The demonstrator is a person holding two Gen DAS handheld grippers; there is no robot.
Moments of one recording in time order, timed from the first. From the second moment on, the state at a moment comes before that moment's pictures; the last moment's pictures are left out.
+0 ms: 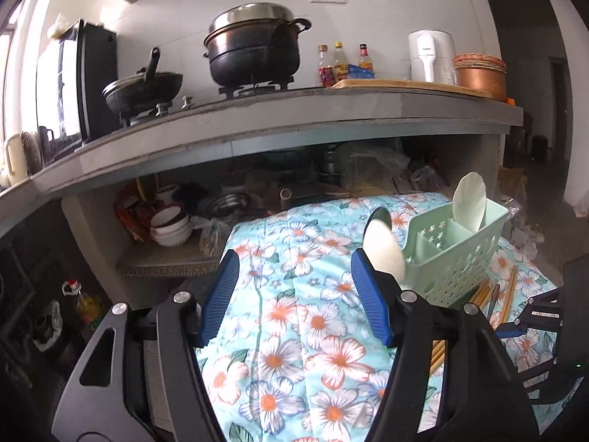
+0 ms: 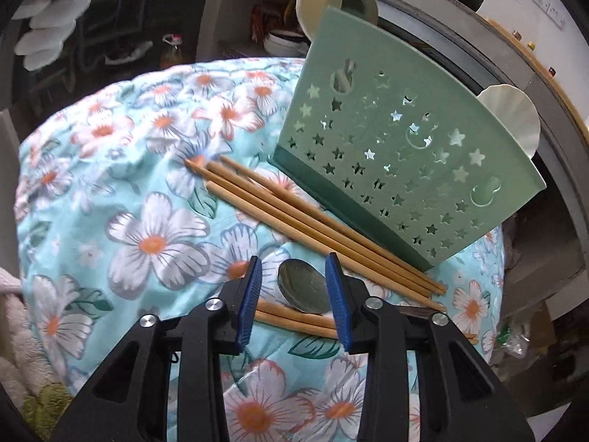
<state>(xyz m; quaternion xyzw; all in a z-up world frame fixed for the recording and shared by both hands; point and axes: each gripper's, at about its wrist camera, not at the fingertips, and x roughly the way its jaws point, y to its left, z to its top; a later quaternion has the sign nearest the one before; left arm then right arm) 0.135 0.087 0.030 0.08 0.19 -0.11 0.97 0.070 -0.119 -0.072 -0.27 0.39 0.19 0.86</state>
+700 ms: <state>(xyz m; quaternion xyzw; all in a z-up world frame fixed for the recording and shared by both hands) 0.128 0.103 -0.007 0.06 0.22 -0.11 0.97 0.071 -0.117 -0.029 -0.24 0.33 0.08 0.91</state>
